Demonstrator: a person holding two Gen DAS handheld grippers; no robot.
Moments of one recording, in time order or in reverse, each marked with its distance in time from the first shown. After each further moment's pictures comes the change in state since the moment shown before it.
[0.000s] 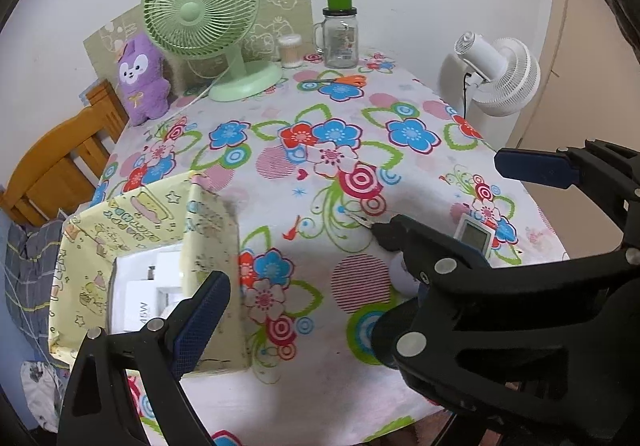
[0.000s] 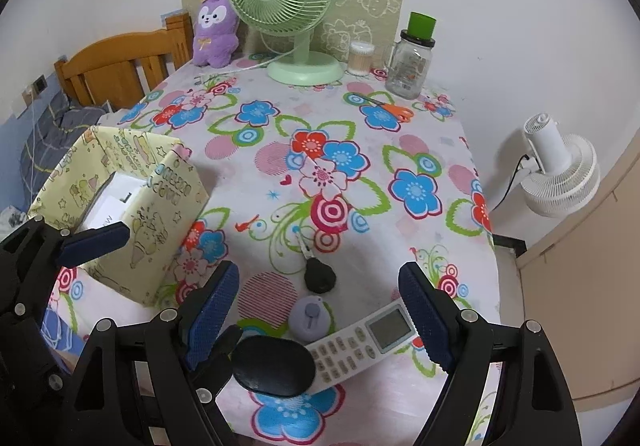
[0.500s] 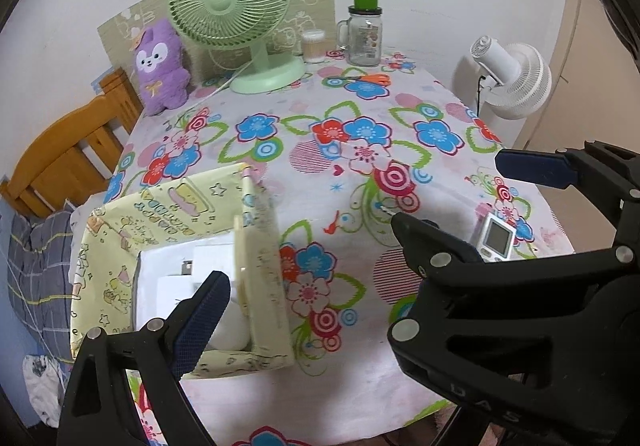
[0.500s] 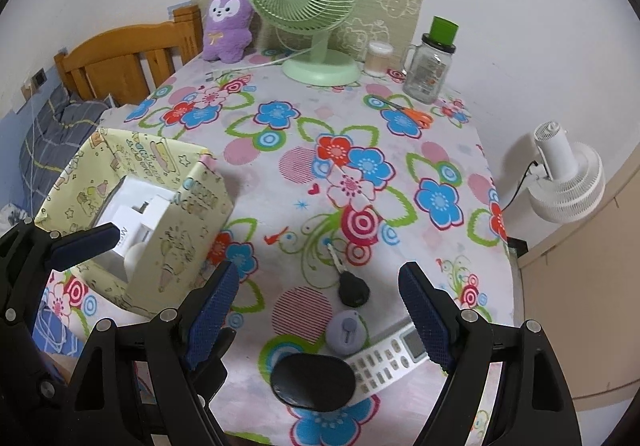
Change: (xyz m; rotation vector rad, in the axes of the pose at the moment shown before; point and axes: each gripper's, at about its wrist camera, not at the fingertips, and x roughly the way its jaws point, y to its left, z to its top) left arm -0.008 0.042 0.000 -0.022 0.023 0.003; right arm 0.004 0.037 0.022 -0.012 0.028 -0.015
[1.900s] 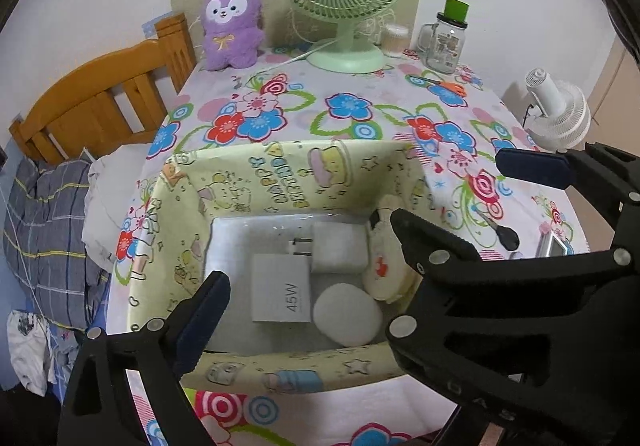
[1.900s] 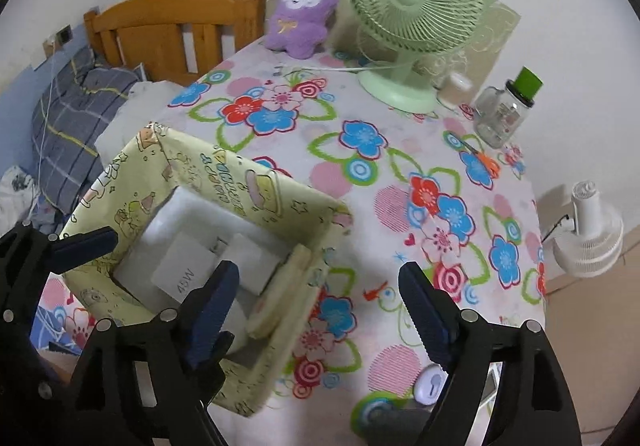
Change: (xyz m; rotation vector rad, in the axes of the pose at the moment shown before) left arm 0.009 0.119 -0.018 -0.162 0.036 0.004; right arm 0.031 0.113 0.051 -0.147 0.032 0.025
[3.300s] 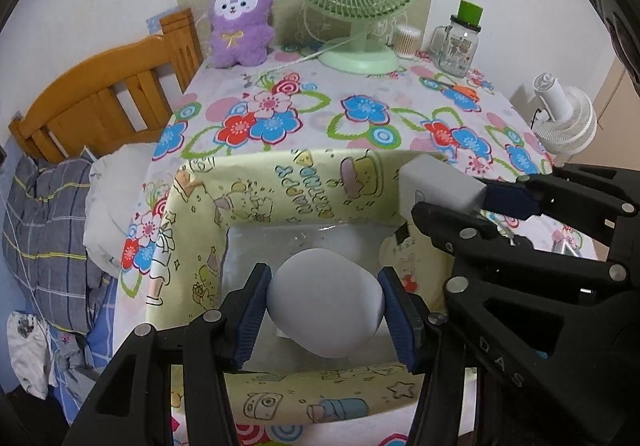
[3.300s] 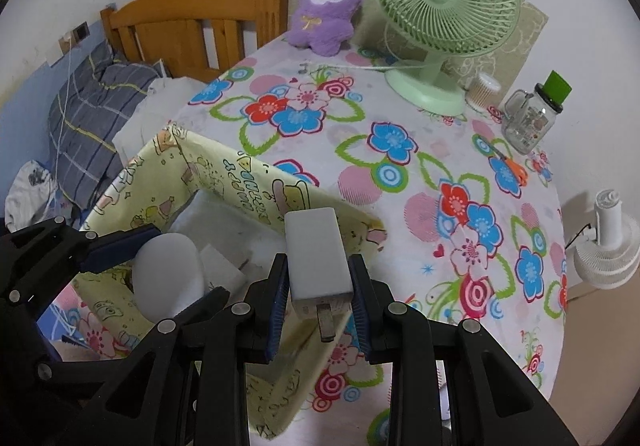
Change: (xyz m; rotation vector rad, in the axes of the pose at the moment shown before) left arm 0.013 0.025 0.008 -0.012 0.012 -0.001; right arm 0.020 0.017 0.016 -0.039 0.030 0.090
